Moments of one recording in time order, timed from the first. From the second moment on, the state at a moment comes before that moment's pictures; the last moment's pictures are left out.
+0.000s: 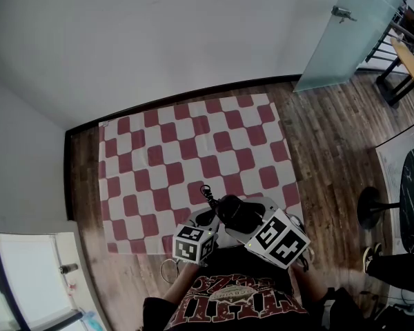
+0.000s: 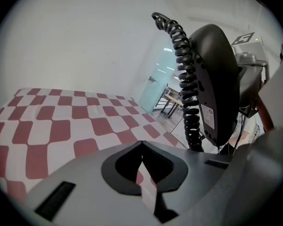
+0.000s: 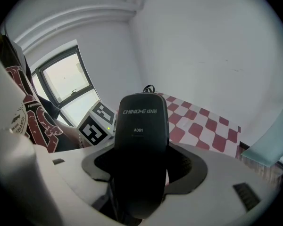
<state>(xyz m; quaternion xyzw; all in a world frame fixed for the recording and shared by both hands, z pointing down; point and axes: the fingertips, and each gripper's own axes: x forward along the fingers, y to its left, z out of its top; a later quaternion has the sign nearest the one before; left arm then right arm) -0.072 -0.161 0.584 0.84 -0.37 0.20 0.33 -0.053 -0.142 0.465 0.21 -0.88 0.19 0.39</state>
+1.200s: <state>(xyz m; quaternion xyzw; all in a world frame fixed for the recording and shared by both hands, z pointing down) -0.075 -0.166 0.588 0.84 -0.38 0.20 0.33 -0.055 -0.139 0.473 0.18 -0.87 0.18 0.41</state>
